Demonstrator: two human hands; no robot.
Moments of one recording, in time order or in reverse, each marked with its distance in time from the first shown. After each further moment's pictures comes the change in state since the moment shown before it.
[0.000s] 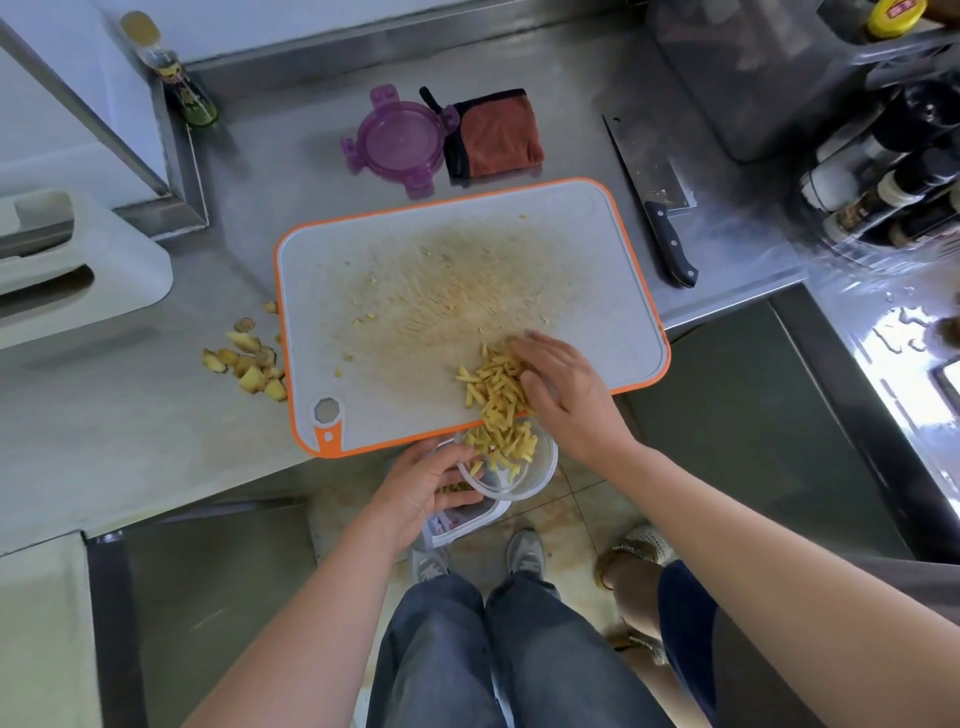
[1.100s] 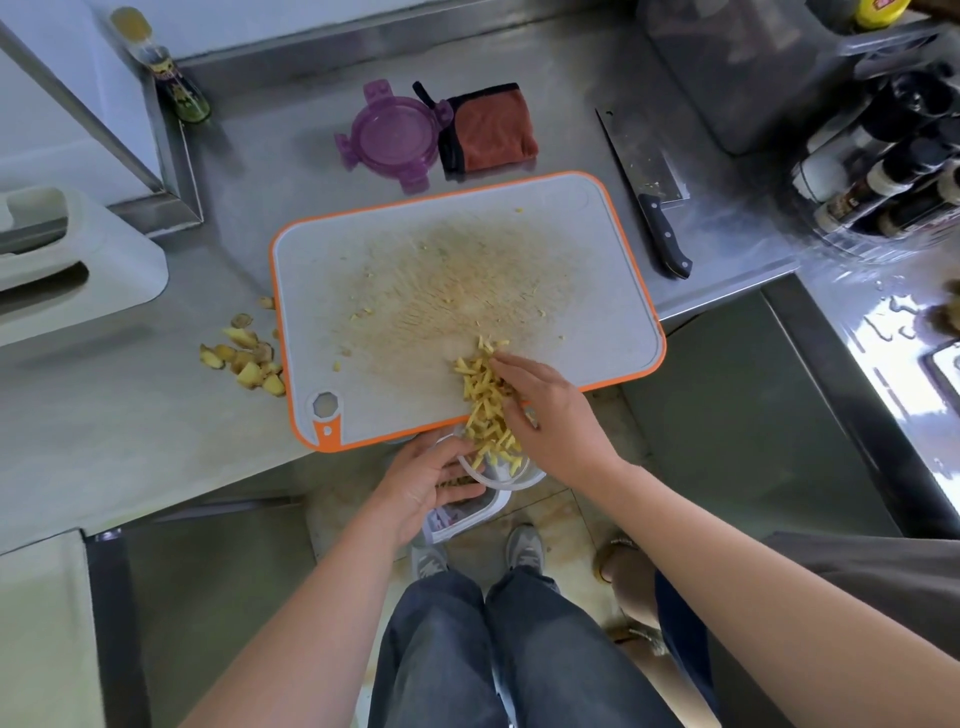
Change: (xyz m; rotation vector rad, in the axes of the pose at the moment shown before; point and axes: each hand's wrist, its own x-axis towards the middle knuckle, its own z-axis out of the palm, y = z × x) left_hand 0.002 -0.003 -0.002 0.019 -0.023 -0.017; right_hand -0.020 -0.019 0.017 0.019 -0.026 -0.015
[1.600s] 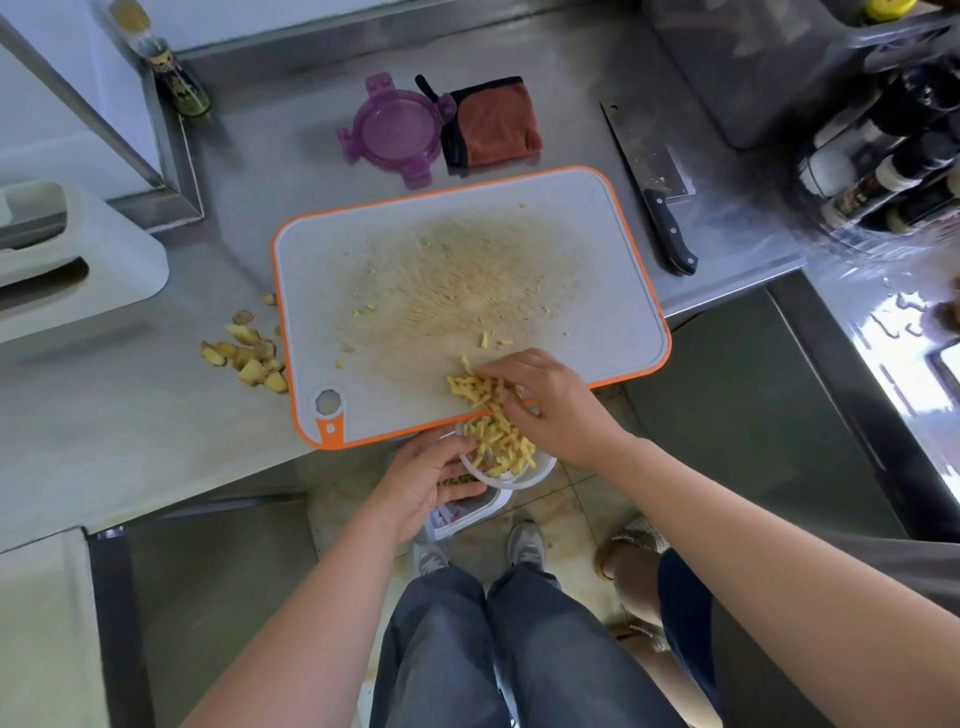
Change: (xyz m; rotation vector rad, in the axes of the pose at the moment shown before) left_hand 0.001 -0.001 -0.003 -0.020 -0.002 0.017; right_hand 0.017 0.003 -0.009 0.001 -0.075 -0.156
